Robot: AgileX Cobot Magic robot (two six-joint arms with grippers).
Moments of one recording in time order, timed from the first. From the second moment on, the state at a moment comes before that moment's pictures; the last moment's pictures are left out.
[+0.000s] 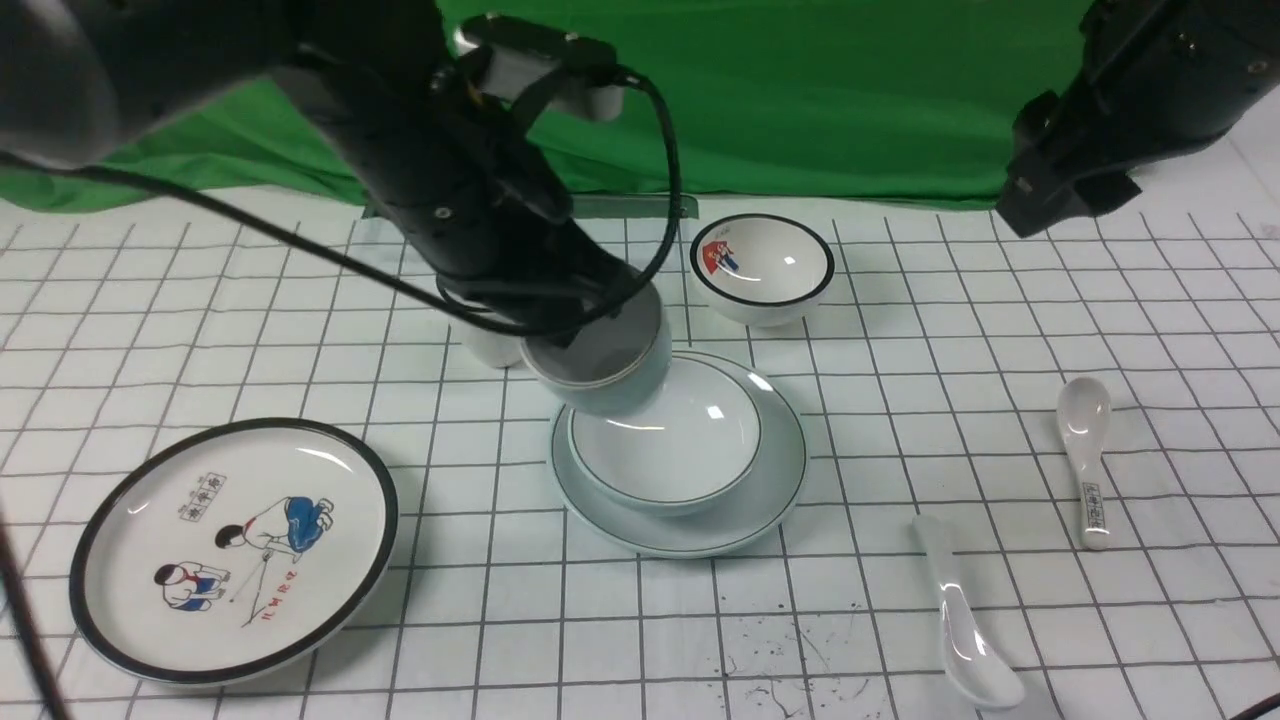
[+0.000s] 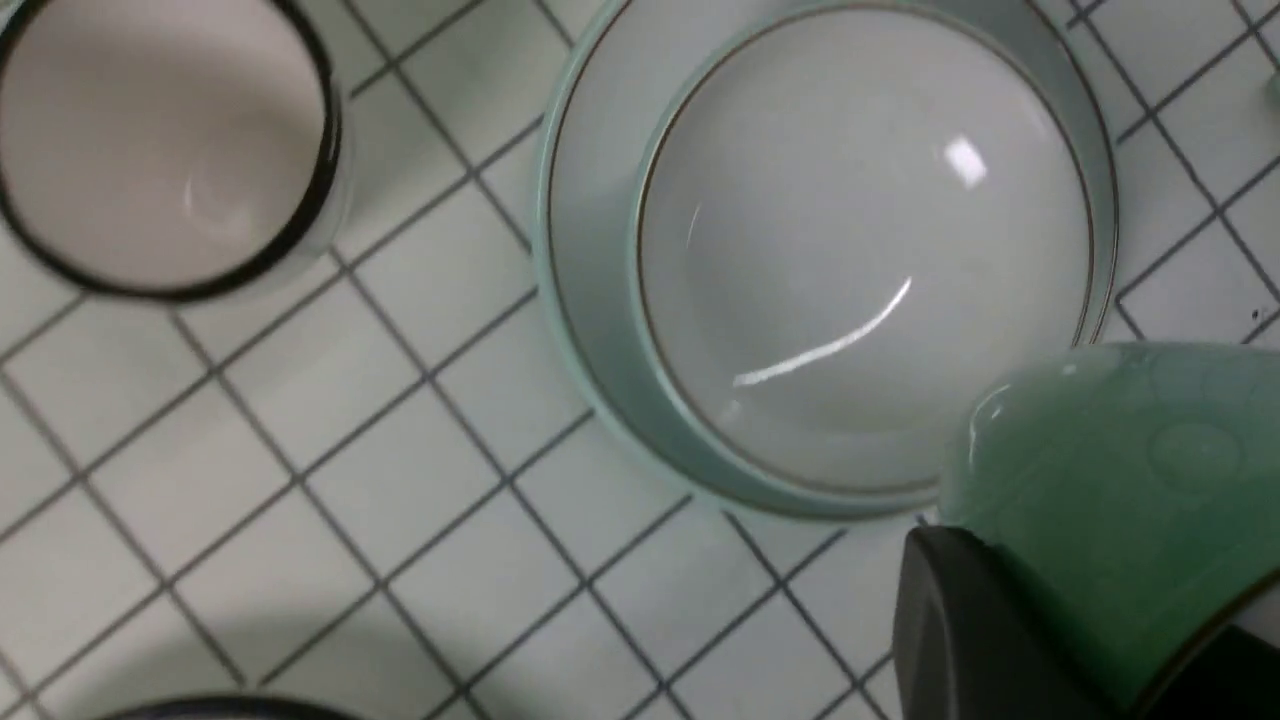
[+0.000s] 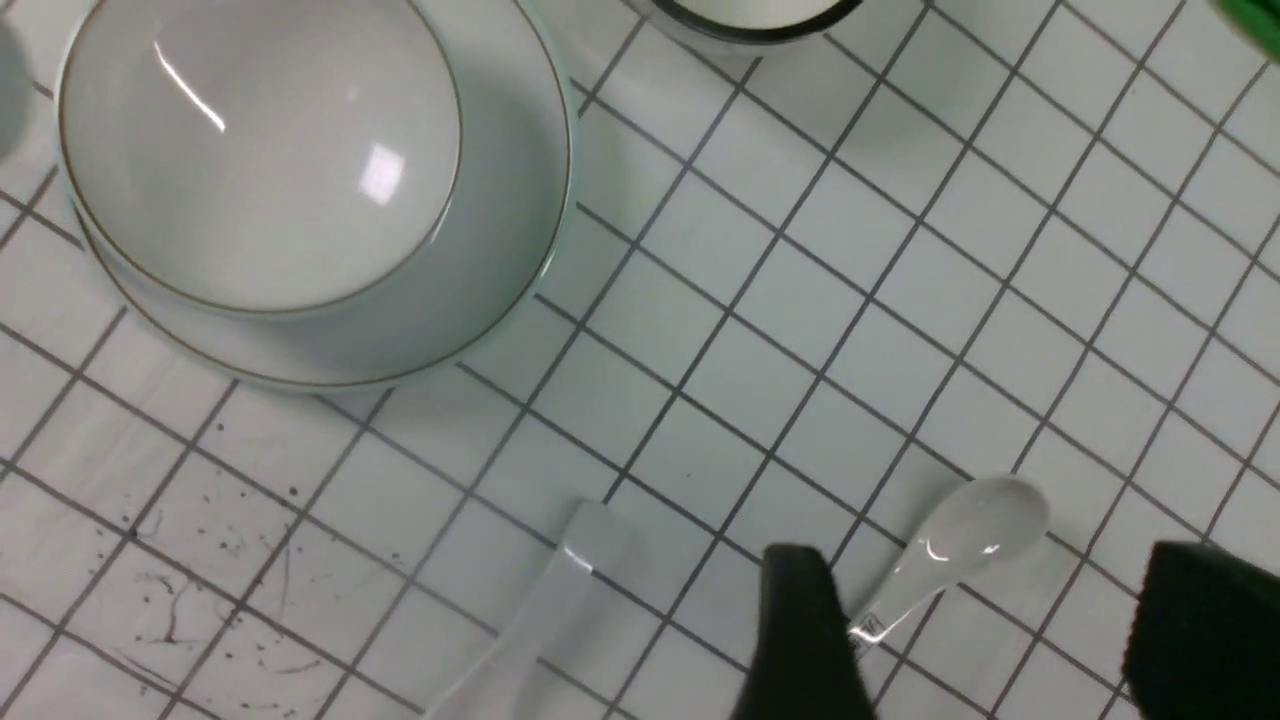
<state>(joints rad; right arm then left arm) 0.37 1.63 -1.76 0.05 1.21 -0.34 -0.42 1.79 -1.64 -0.21 1.09 0.24</state>
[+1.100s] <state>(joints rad) 0.37 1.61 -0.96 0.11 0.55 -0.09 -0.42 1.88 -1.99 -0.11 1.21 0.21</state>
